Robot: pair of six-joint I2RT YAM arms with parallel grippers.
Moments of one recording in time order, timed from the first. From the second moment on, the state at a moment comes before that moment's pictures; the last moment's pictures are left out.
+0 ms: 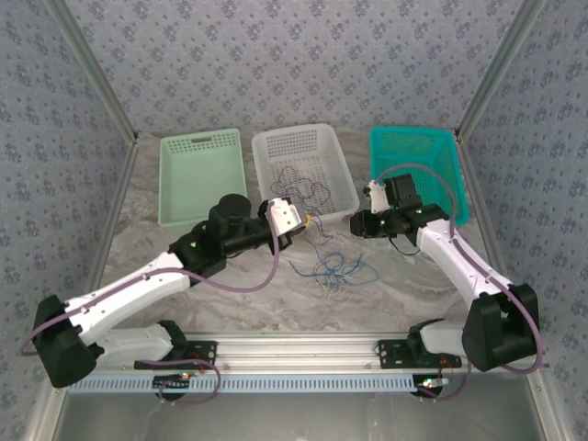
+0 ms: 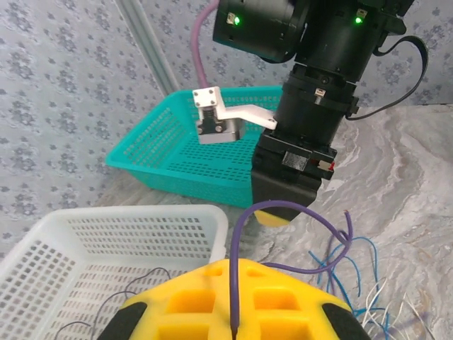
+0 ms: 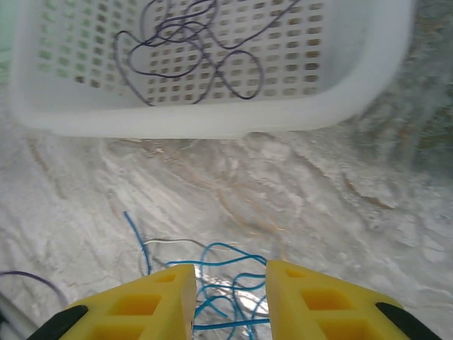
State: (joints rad) left arm -0.91 1.12 0.93 -0.05 0.18 0.36; right arm 0.28 1.28 0.94 -0.63 -0.35 0.22
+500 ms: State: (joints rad) left arm -0.90 1.19 1.04 -0.17 0.08 0.43; right arm 0.31 1.11 0.87 -0.55 -0.43 0.22
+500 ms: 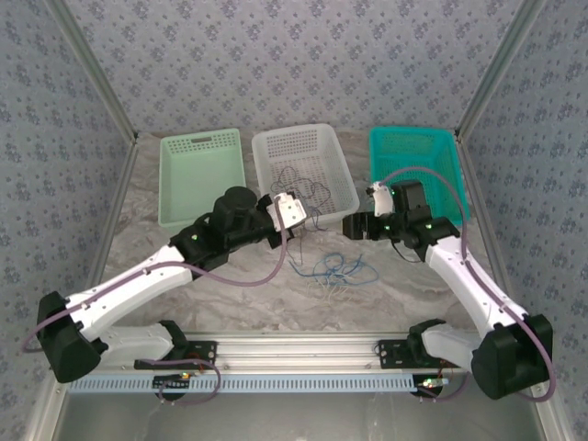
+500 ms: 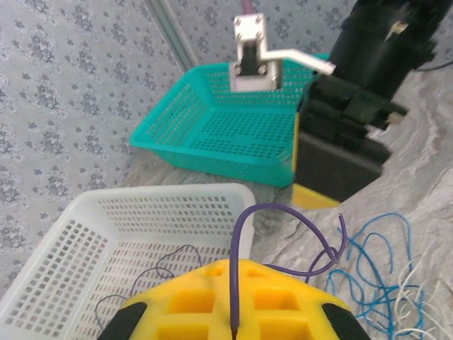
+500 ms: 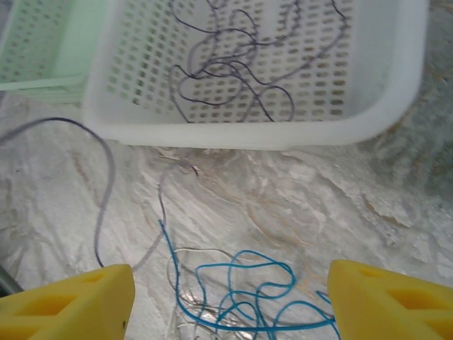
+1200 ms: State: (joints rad) left arm -0.83 1.33 1.46 -0.25 0.00 0.55; right arm 0.32 1.06 0.85 -0.54 -0.42 0.22
